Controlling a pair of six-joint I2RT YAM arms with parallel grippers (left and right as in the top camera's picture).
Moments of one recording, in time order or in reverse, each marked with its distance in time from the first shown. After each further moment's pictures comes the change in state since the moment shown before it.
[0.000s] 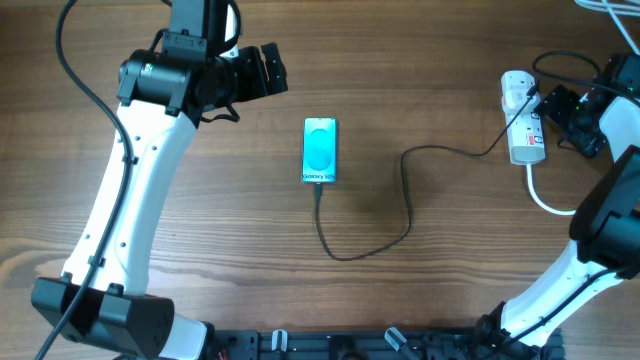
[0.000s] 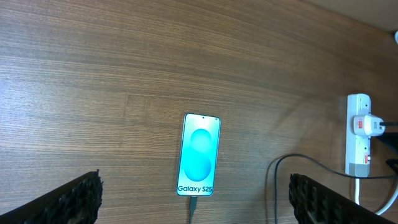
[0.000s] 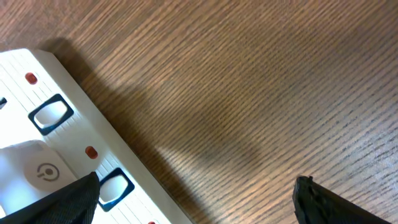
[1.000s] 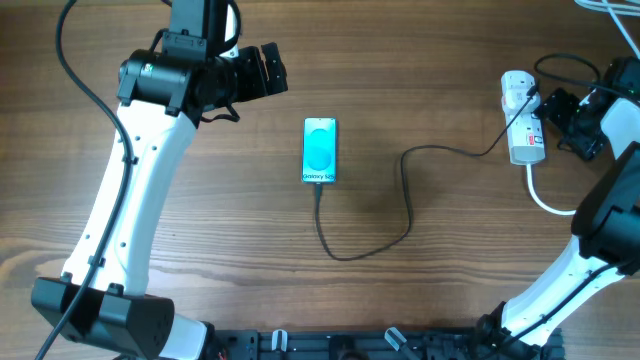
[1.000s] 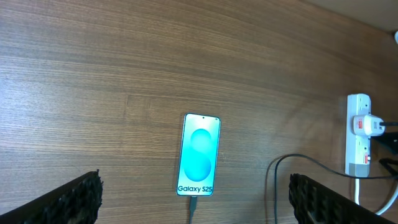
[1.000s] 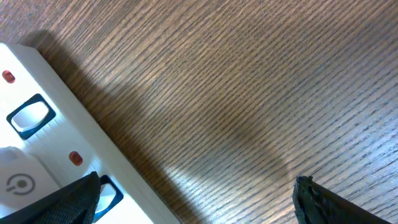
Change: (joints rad) left arm 0.000 0.000 0.000 0.000 0.000 0.000; right arm -0.016 0.037 0.008 -0.009 -0.053 0.000
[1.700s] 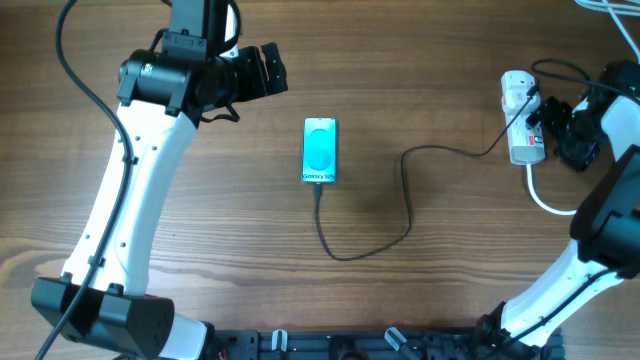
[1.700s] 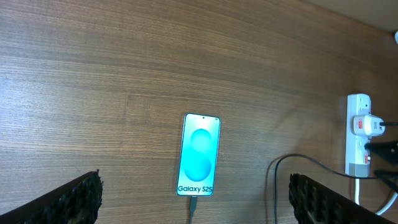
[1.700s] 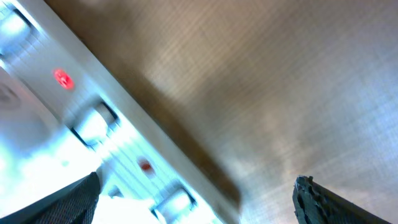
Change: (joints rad) left arm 0.000 0.000 0.000 0.000 0.000 0.000; right arm 0.007 -0.039 -0.001 -0.185 -0.016 0.027
